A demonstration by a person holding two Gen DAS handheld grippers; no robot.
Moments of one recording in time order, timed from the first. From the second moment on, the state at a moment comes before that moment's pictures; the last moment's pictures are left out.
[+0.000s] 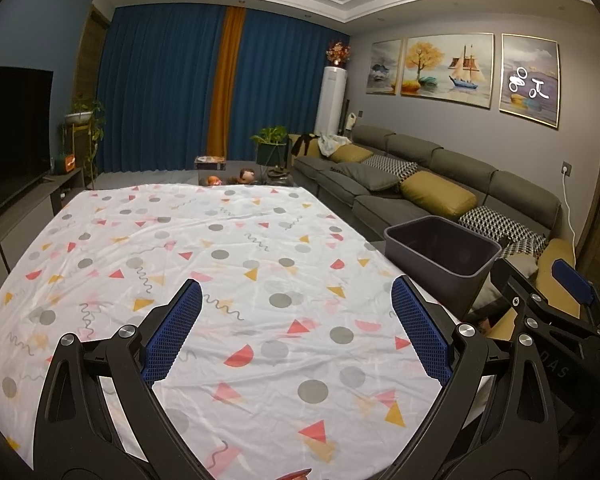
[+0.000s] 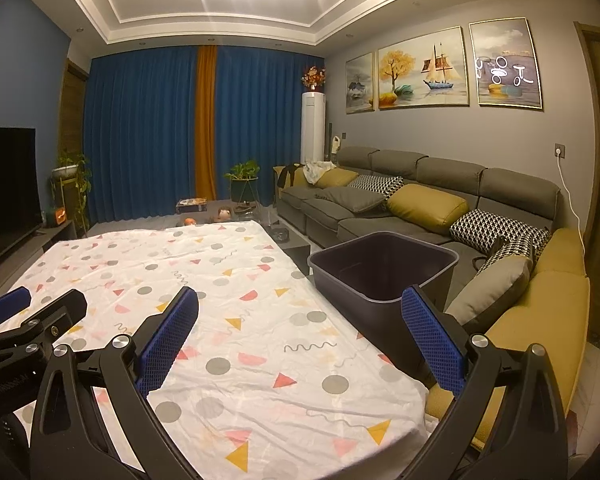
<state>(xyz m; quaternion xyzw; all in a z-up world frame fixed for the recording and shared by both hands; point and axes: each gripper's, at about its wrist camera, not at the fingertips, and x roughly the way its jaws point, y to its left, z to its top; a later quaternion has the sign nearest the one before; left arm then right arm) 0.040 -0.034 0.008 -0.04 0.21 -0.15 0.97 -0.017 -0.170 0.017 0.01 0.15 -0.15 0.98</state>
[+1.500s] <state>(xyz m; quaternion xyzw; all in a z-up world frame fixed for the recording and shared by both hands) 0.037 -0.035 0.012 -0.03 0.20 -0.16 0.97 -0.016 -0.168 0.020 0.01 0.15 -0.15 0.98</state>
